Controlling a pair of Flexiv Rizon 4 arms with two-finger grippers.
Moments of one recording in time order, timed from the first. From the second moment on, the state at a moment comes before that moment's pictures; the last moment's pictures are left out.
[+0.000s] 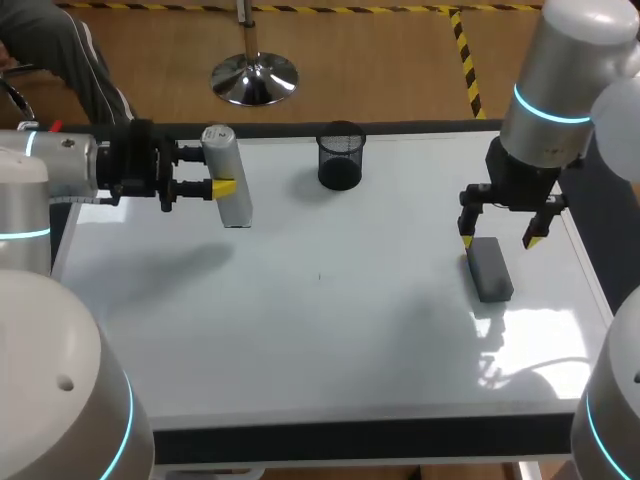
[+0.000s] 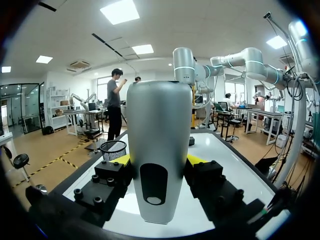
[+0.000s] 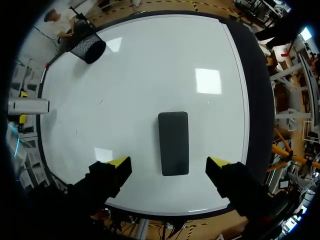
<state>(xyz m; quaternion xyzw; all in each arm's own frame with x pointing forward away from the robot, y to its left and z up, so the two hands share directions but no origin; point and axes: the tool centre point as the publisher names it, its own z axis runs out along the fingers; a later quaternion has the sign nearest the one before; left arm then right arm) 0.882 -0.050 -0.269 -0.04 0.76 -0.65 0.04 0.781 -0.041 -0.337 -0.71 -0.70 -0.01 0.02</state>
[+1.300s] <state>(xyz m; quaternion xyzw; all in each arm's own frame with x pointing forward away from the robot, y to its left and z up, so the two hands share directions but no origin) 0.975 -0.121 -0.209 0.00 0.76 -0.65 0.00 0.781 -0.042 -0.337 -0.71 -0.70 -0.01 0.02</state>
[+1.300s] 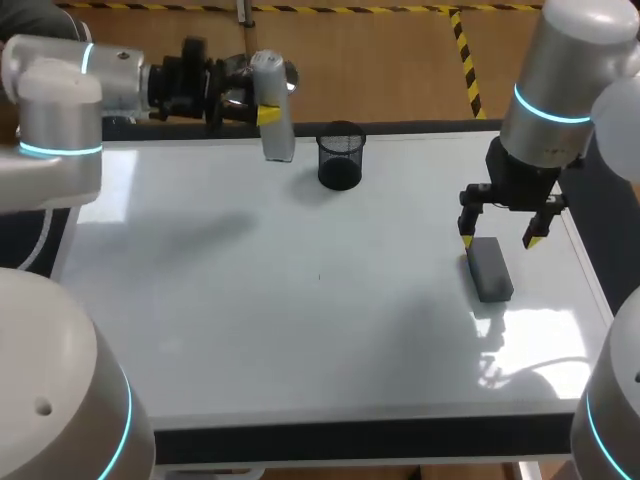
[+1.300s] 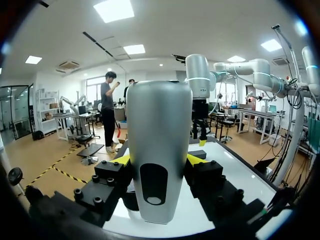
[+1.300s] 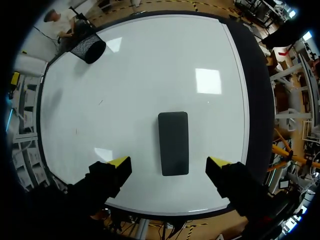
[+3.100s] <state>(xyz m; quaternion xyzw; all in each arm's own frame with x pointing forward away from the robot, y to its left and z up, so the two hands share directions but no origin) 1.047 -0.234 -0.205 0.05 0.76 -0.65 -0.03 0.781 -0.042 -0.337 -0.71 -0.70 -0.01 0.02</state>
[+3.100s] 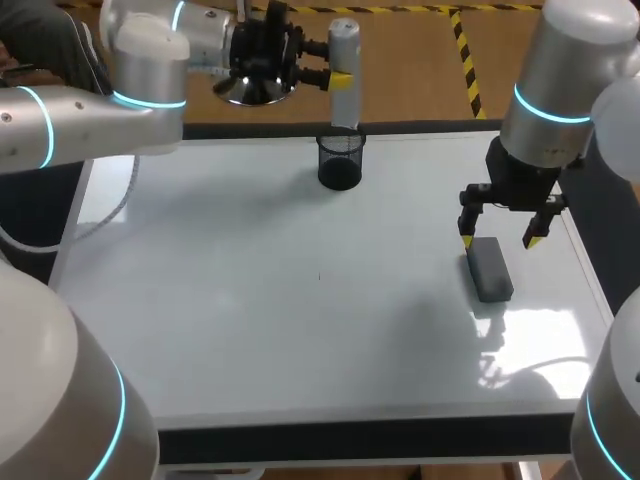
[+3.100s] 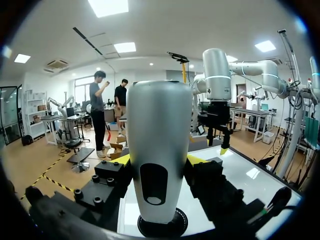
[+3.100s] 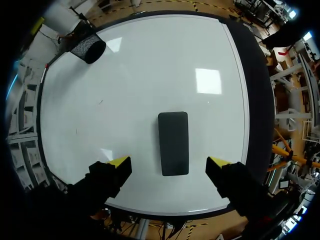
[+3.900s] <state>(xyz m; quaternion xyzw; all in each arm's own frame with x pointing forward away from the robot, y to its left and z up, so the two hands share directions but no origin) 1.053 -0.236 -0.228 0.05 0.76 -0.65 -0.05 0.781 -0.042 -0.337 -0.71 -0.70 -0.01 0.02</state>
